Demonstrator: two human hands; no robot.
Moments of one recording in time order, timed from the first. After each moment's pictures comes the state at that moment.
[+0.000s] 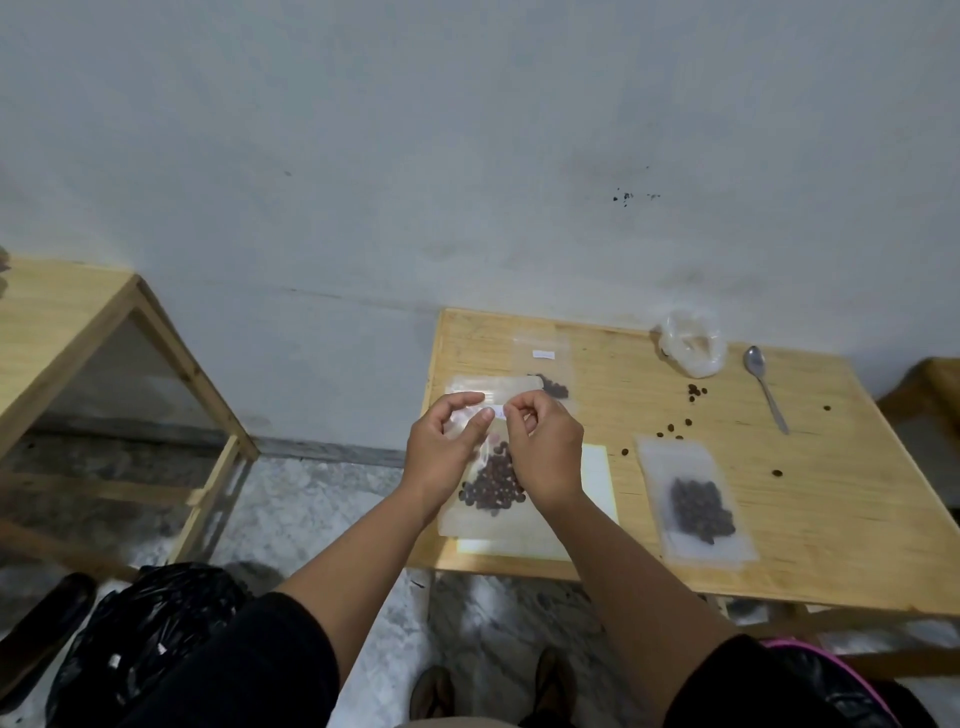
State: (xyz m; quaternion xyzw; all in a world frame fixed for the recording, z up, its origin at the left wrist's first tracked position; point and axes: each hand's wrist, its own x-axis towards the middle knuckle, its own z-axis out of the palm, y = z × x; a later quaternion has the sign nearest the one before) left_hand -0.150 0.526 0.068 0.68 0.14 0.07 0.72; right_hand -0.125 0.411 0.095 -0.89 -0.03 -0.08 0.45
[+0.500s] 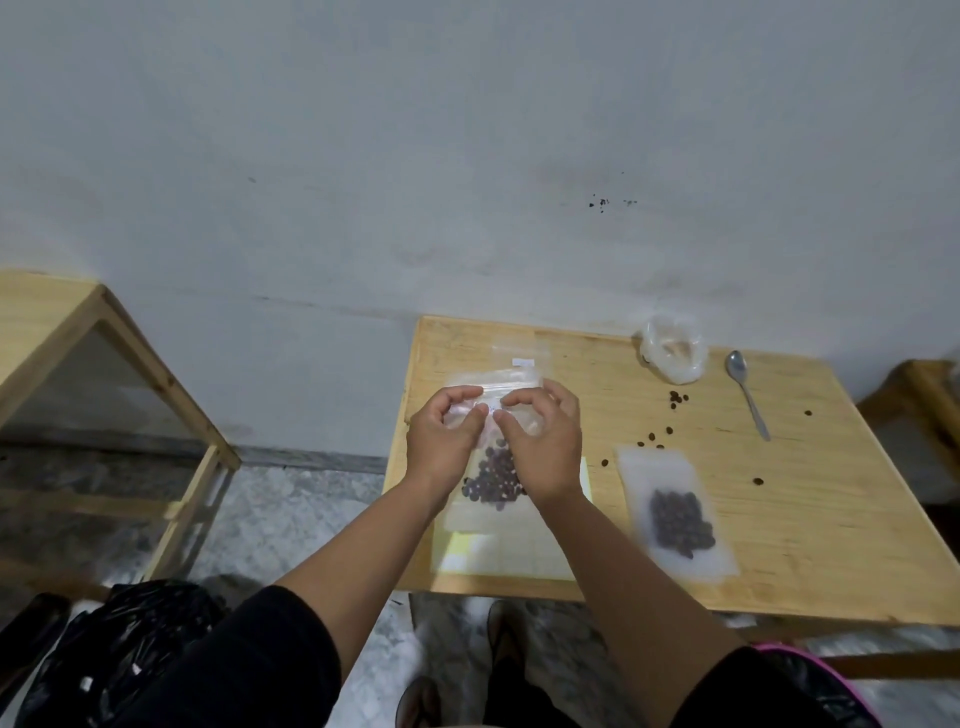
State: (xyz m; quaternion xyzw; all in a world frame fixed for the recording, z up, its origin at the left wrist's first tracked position) left_hand -0.114 0.499 0.076 0.69 0.17 0.09 0.70; right_hand -0.102 0.386 0.096 -0.84 0.00 -0.06 0.54
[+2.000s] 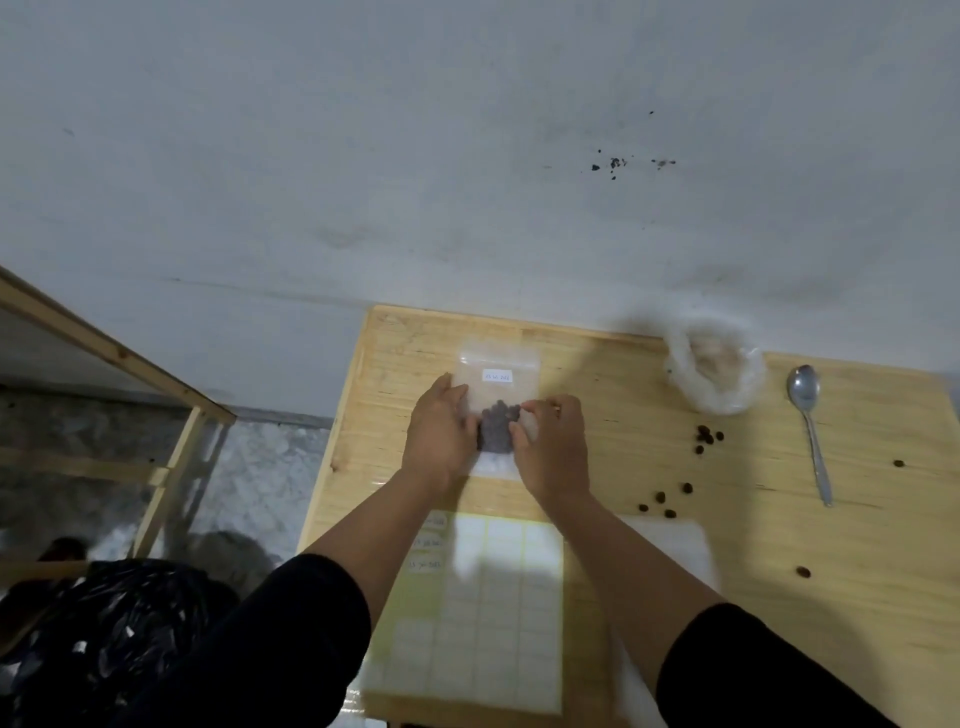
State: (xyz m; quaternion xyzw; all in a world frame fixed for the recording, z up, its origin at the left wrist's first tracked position) left_hand 0.045 0.458 0.000 0.91 0.20 -0.06 0.35; right_hand 0.062 0.325 -0.011 -0.95 -0.05 0.03 0.31
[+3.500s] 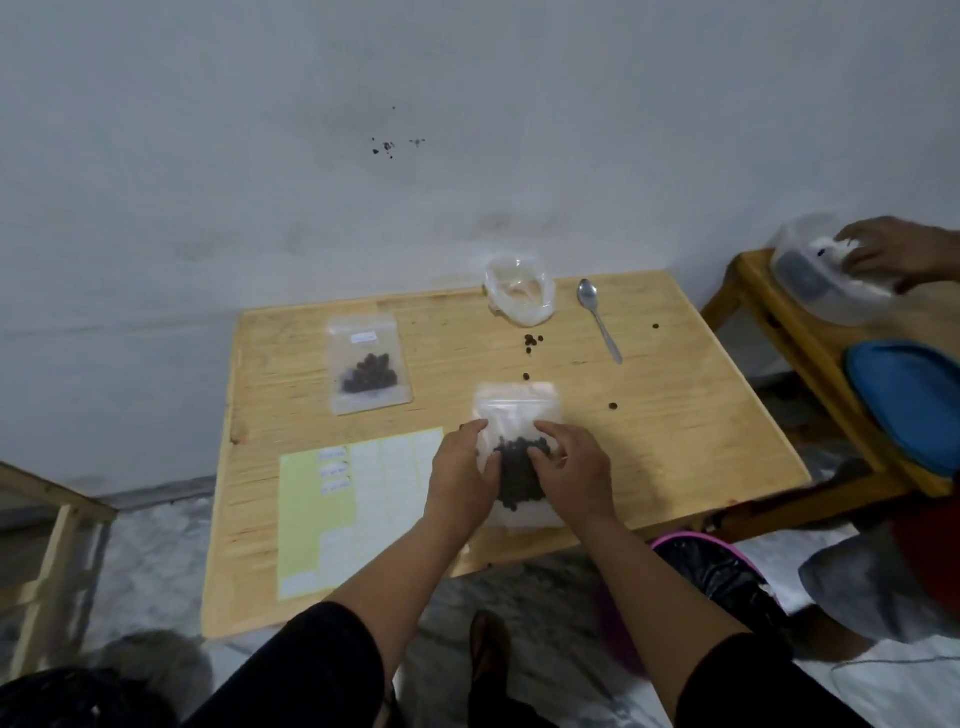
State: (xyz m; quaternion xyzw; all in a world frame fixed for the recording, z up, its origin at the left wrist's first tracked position) left_hand -0.105 0.310 0.031 0.90 0.00 -0.08 0.43; right_hand -0.116 0.168 0.039 -0.93 0.09 -0.07 0.35
